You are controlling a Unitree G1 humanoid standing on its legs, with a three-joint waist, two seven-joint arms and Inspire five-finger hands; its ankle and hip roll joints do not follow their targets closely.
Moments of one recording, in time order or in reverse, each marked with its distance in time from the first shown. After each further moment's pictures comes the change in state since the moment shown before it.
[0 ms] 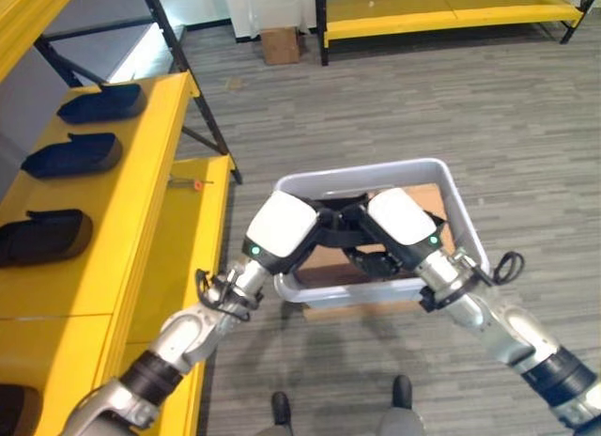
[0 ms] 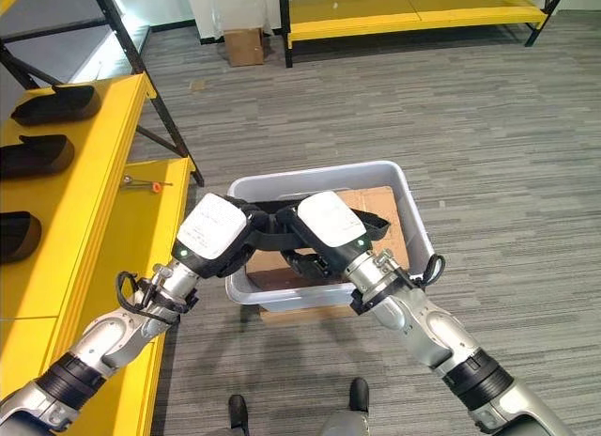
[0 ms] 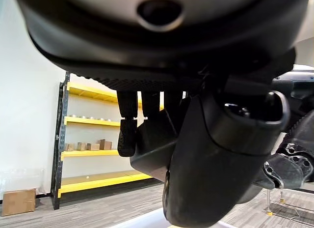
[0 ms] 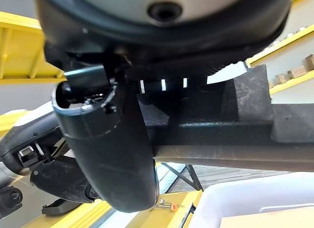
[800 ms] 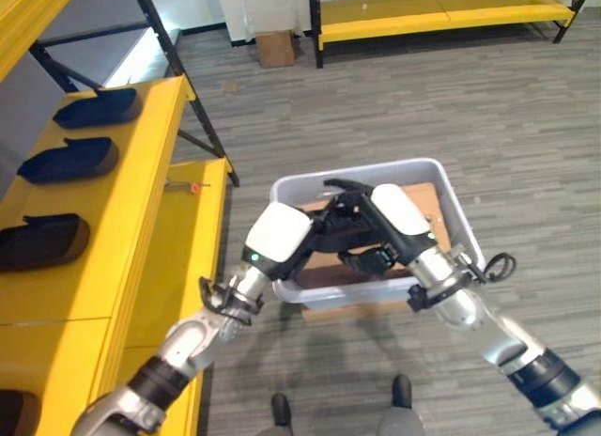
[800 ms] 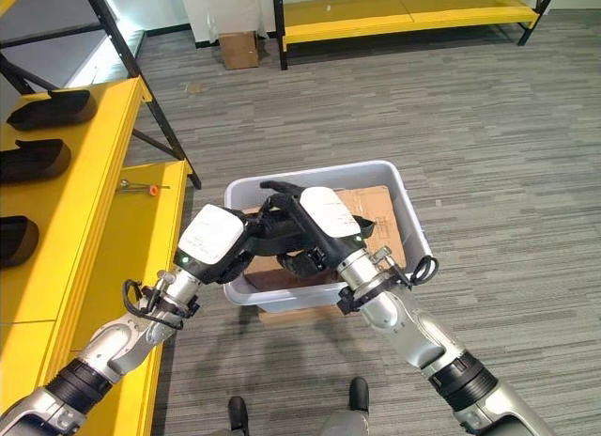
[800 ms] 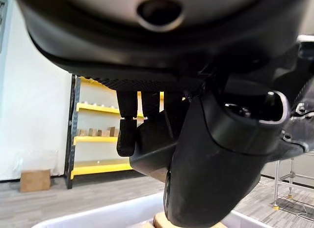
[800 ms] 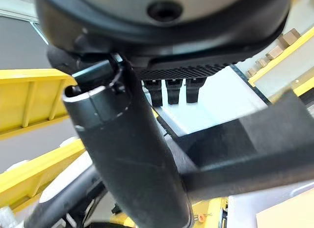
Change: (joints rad) left arm 0.058 -0.047 0.013 0.074 -0.006 0.013 -0.001; right arm 0.011 0.075 -0.009 -0.011 0.217 0.013 0.012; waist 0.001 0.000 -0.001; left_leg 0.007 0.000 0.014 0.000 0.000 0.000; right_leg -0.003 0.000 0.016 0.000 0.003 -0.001
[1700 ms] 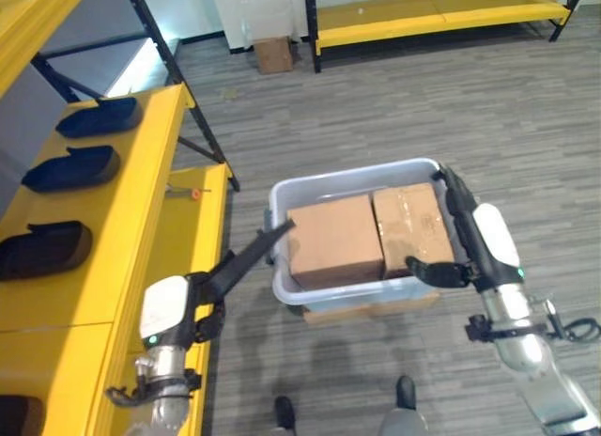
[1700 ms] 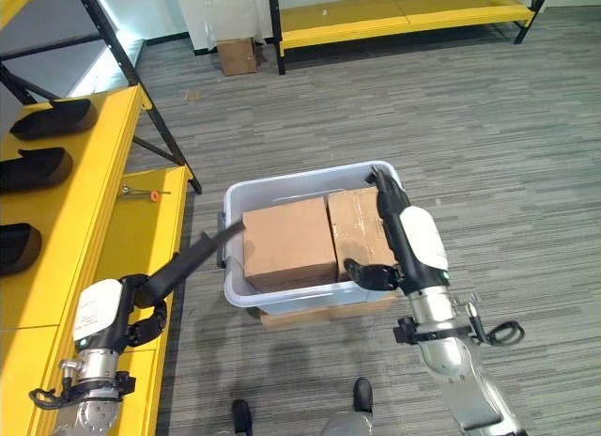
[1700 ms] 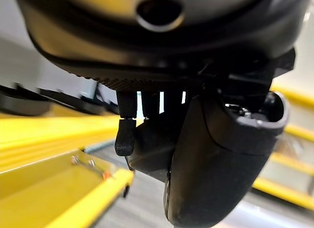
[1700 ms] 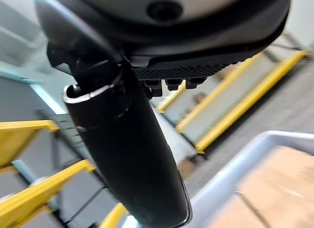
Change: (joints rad) left arm 0.633 -0.232 0.574 -0.178 -0.282 0.069 -0.011; right arm 0.499 0.064 -0.479 -0.119 0.000 0.026 -0.034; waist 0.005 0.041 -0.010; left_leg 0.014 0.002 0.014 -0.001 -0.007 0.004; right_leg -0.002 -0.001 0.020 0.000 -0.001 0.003
